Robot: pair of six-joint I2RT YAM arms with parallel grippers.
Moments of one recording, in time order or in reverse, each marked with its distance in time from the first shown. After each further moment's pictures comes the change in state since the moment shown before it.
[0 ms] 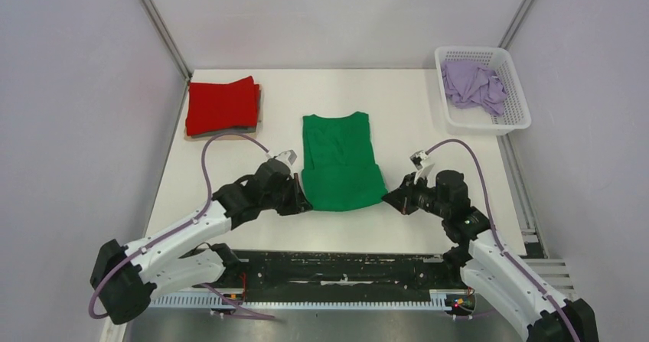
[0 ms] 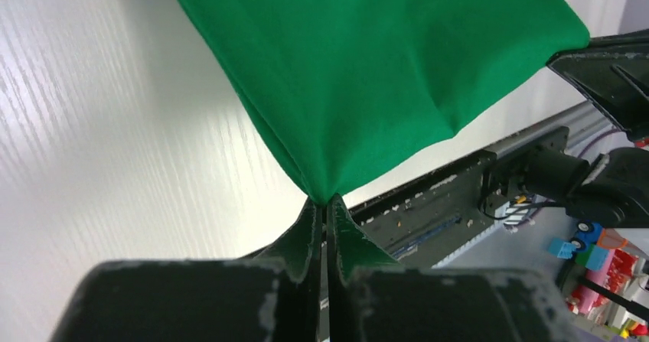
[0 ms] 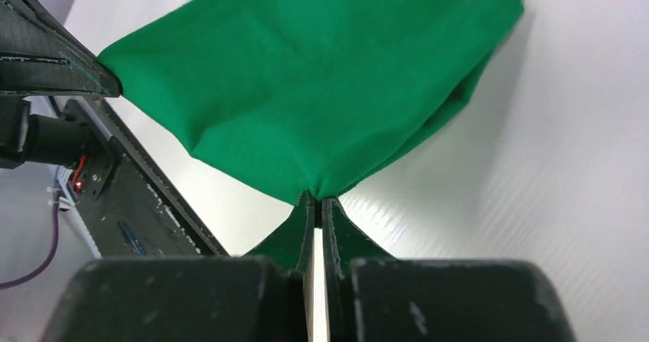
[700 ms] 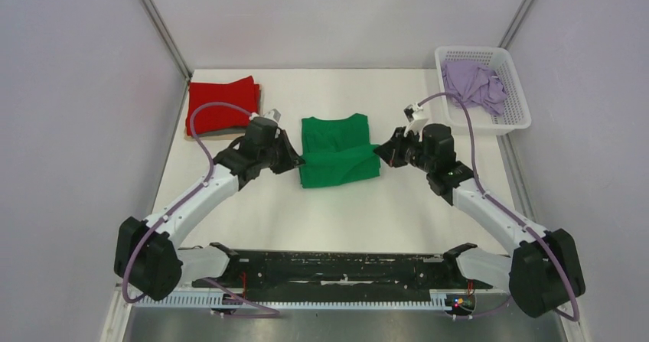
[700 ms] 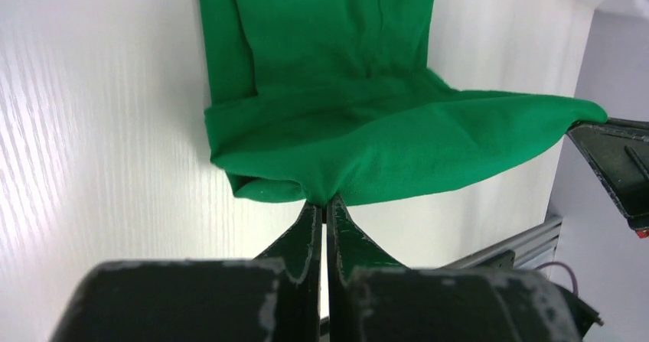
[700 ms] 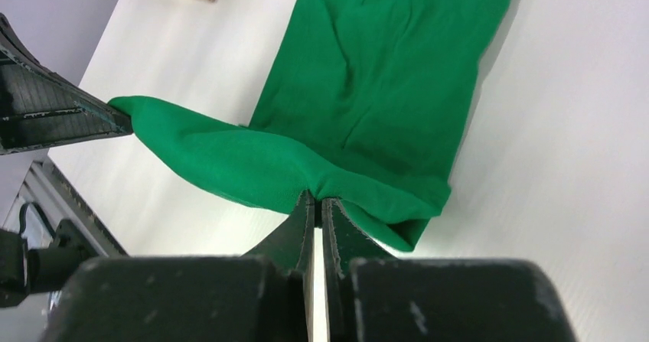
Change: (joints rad) left arm 0.266 0.166 0.214 0.030 0.035 0.067; right arm -0.011 0.385 0.346 0.127 0.127 0.028
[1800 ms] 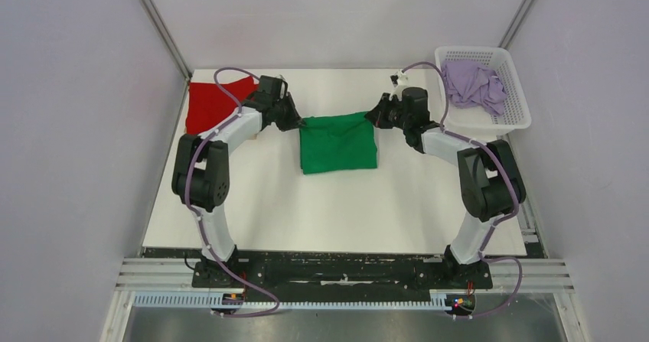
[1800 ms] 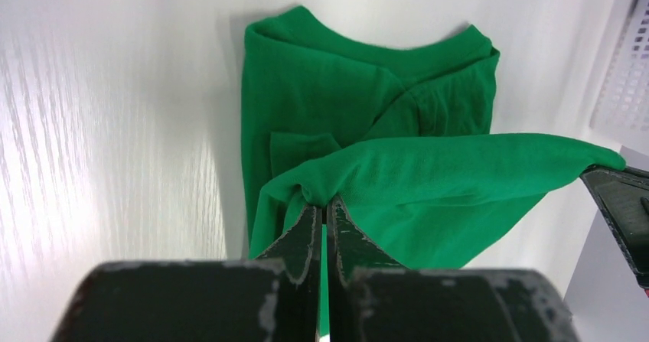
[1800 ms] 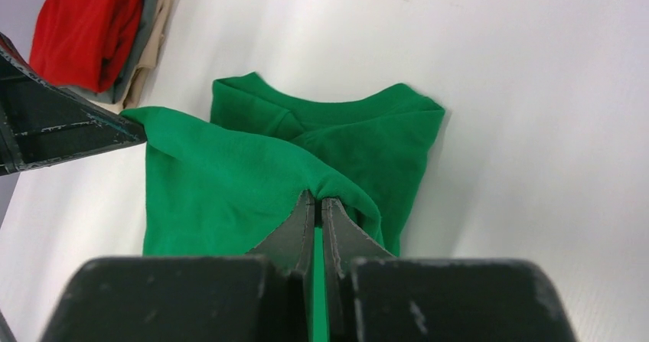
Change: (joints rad) left arm 0.231 0.687 0.510 0.104 0.109 0.138; right arm -0.096 0.676 0.432 0.230 0.011 0.009
